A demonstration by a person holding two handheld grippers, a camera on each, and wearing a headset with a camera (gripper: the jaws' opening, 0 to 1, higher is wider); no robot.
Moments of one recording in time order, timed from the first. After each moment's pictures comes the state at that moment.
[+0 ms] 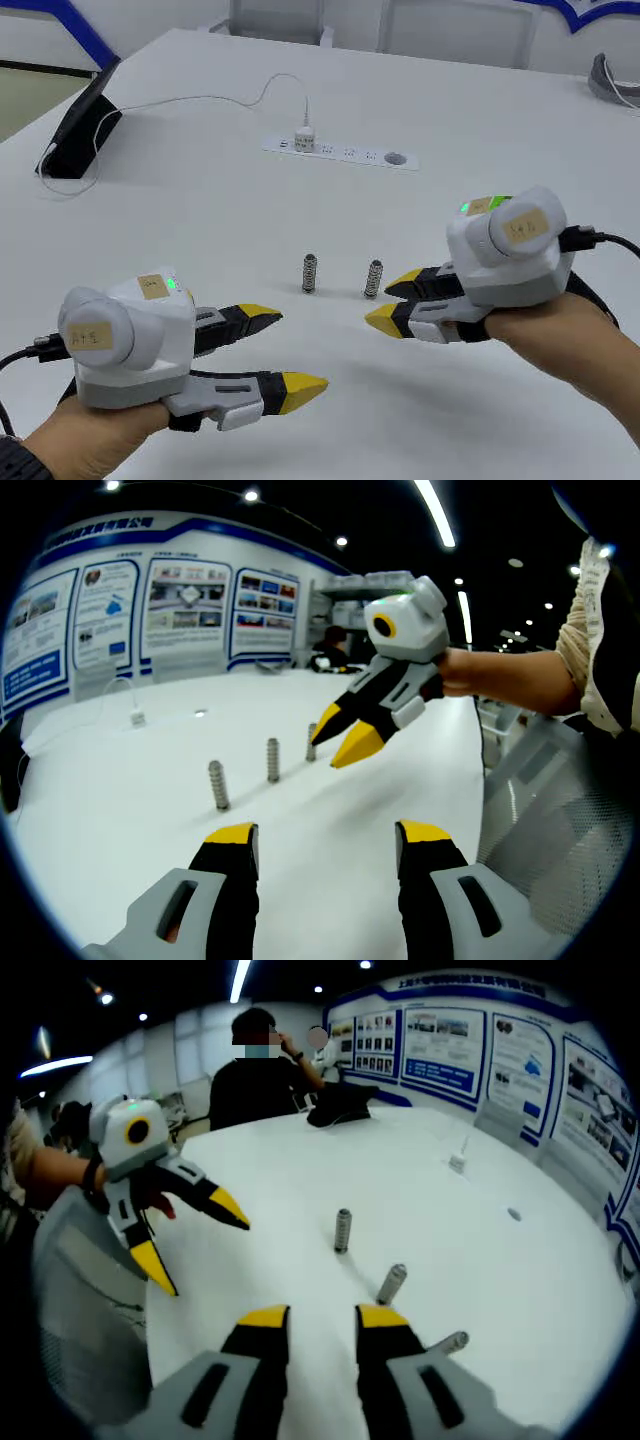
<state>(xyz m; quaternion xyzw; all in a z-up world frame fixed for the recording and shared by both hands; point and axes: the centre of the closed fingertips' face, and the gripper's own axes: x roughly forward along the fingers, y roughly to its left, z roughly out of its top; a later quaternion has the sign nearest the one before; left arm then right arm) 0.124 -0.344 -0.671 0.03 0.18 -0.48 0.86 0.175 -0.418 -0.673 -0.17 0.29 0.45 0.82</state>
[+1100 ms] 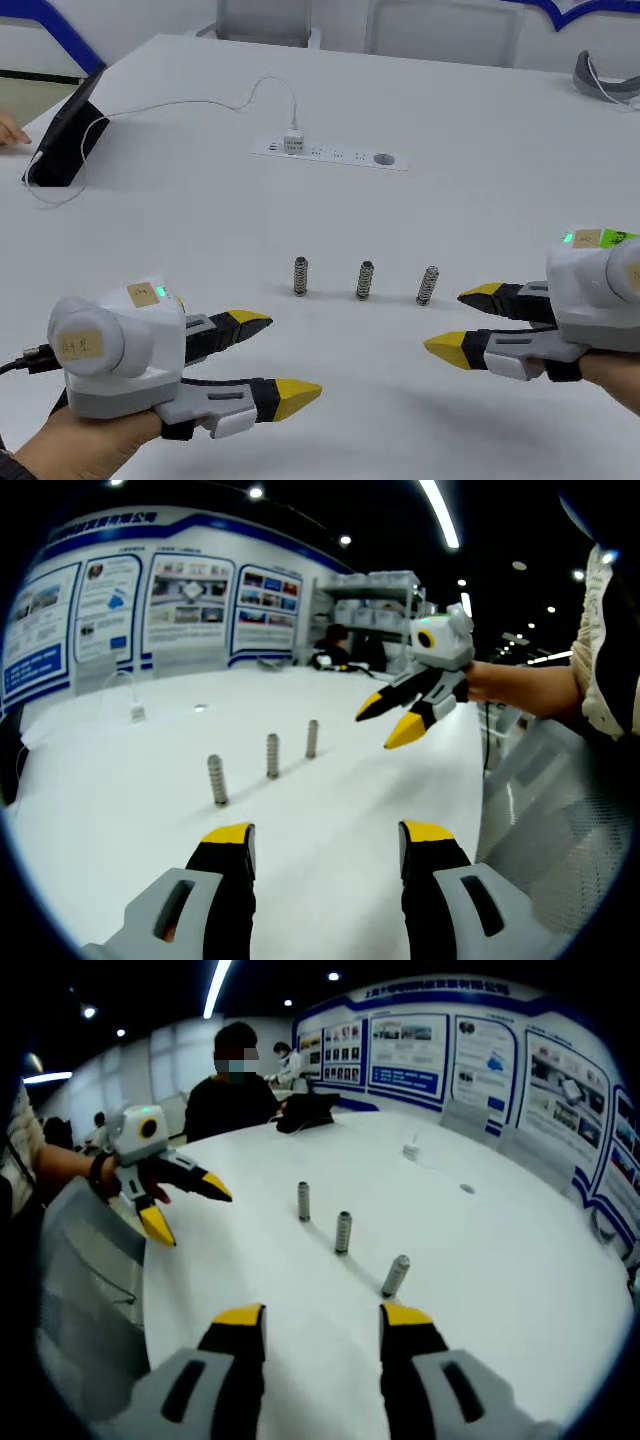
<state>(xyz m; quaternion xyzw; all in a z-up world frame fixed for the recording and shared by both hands) 0.123 -0.343 -0.675 0.03 0.19 -0.48 0.86 0.152 -0.487 -0.670 -0.14 0.28 0.40 0.86</state>
